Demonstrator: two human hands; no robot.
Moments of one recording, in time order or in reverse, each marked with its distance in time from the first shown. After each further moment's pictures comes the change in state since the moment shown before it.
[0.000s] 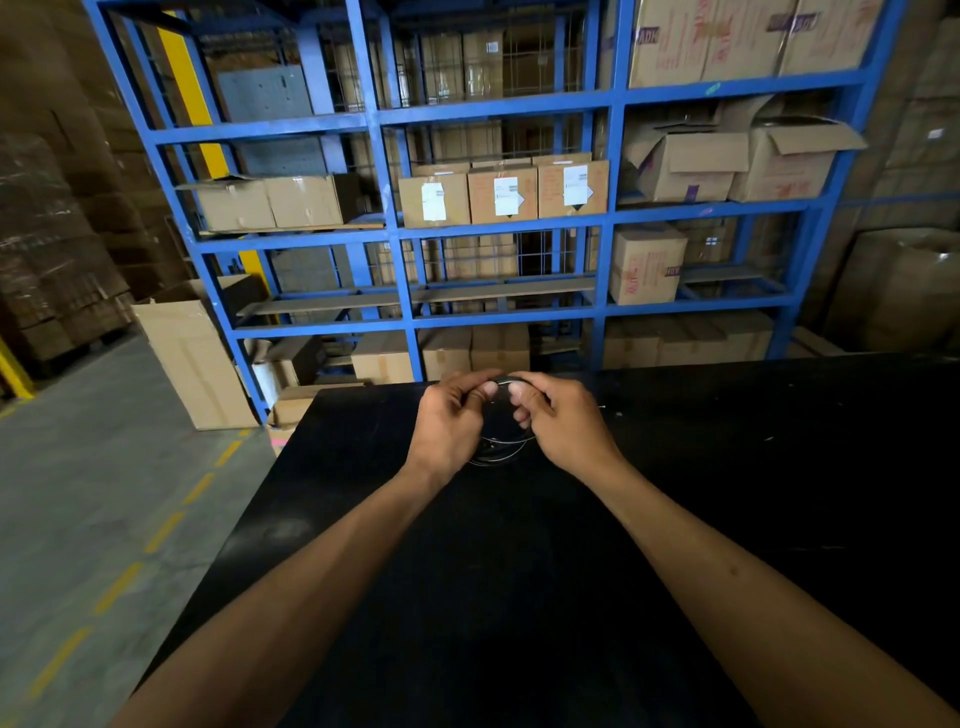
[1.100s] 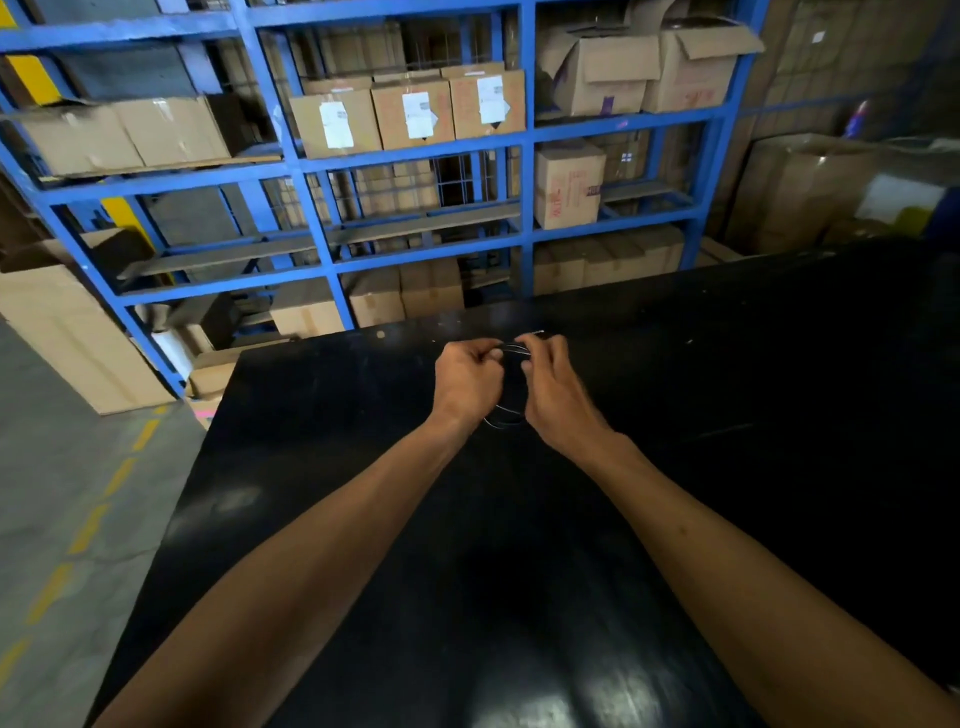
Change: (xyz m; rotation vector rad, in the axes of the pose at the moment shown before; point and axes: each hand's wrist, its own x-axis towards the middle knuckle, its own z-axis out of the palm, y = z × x) left_hand -0.017 0.002 0.057 -0.055 -0.200 -0.266; right_hand -0.054 0.045 -0.002 -0.473 0.024 0.016
